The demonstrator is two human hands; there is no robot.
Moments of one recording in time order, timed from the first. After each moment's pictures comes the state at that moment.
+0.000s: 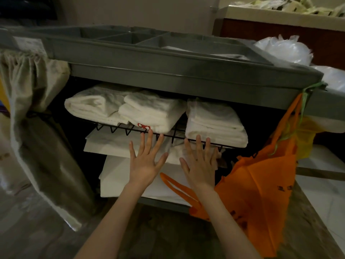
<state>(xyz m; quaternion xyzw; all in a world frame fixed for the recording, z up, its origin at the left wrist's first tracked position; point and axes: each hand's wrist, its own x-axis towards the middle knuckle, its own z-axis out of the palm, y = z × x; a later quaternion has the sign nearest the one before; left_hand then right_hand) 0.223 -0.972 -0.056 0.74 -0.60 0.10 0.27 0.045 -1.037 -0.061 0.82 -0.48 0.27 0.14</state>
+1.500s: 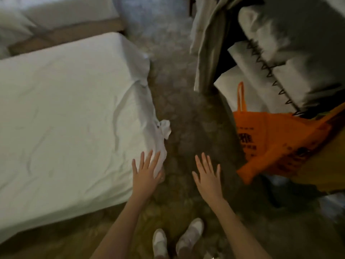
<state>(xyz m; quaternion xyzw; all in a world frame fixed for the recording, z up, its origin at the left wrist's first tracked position) -0.315 -0.599 0.043 0.99 -0.05 -0.12 0.08 -0.328 -0.822 0.031 0.97 0.01 -0.17 -0.15</state>
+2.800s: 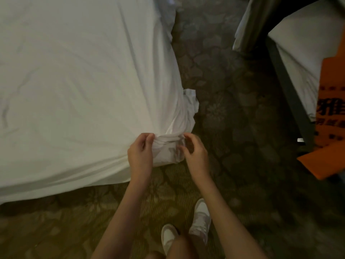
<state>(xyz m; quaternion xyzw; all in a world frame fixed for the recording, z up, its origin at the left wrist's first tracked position) -0.336 -0.523 -0.097 0.83 0.27 0.08 0.48 -0.321 -0.656 -0.175 0.82 -0.03 -0.06 -0.57</state>
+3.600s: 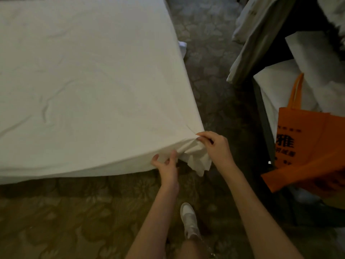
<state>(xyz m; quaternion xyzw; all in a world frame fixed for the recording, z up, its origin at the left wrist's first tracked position) -0.362 -0.609 0.002 0.43 0.52 0.01 0.74 -0.287 -0.727 0.036 0.85 0.05 -0.14 -0.51</state>
